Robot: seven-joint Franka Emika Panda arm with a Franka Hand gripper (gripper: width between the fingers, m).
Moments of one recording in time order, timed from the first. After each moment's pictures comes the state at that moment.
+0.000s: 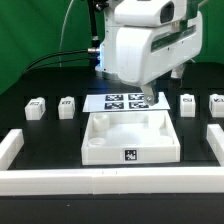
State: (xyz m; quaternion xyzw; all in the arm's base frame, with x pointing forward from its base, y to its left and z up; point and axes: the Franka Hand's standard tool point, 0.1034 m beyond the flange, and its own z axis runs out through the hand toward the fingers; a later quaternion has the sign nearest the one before) arm 0.550 0.056 0.104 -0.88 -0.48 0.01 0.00
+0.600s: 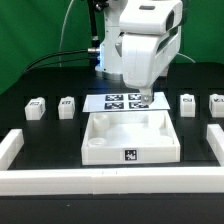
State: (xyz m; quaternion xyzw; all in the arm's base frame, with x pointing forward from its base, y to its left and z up) arm 0.522 0.045 0.097 -0.83 -0.56 0.04 0.01
